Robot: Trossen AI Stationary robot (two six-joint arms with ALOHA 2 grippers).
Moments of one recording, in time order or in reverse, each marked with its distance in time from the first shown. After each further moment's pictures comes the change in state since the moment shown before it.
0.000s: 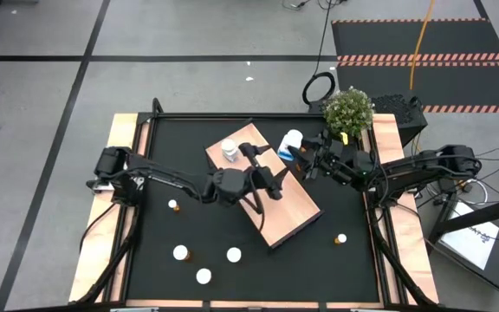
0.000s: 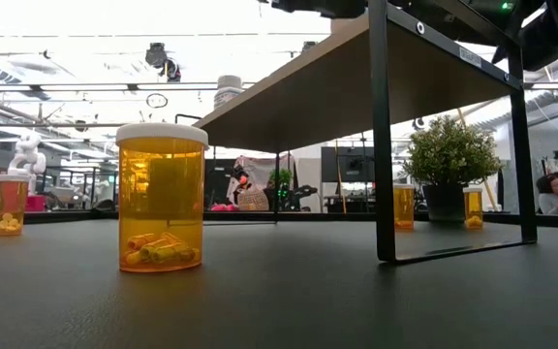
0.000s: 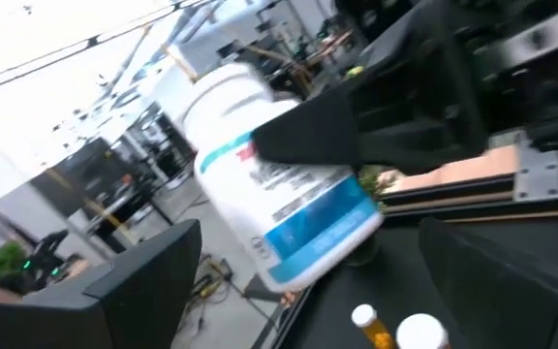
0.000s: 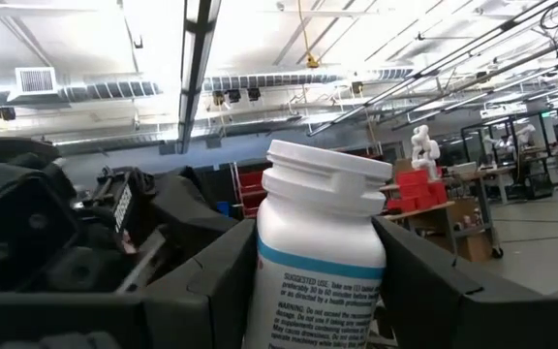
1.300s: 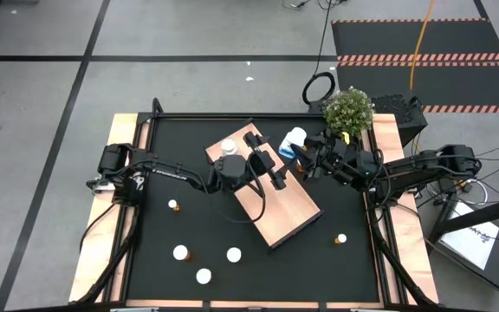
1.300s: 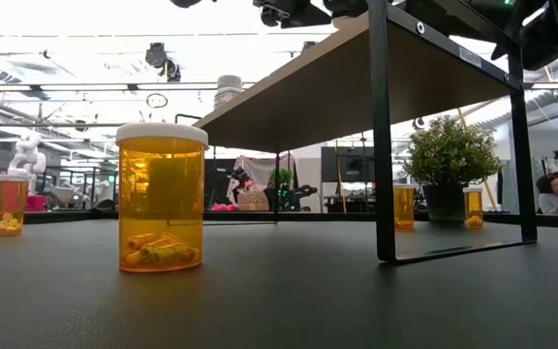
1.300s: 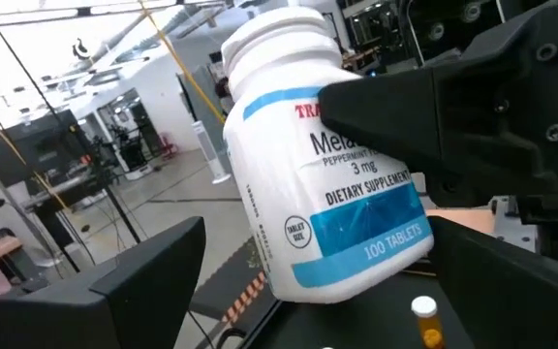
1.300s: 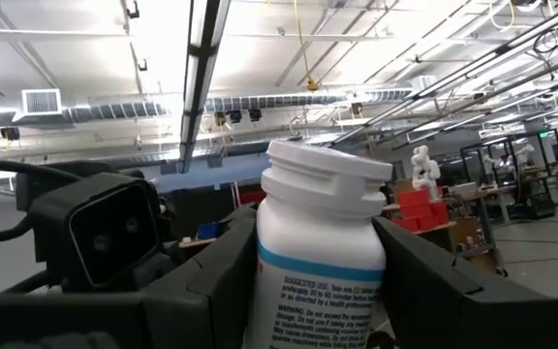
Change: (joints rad) left arm 0.090 0.004 0.000 0.070 0.169 -0.189; right arm 0.006 0.000 0.001 0.058 0.004 -0.026
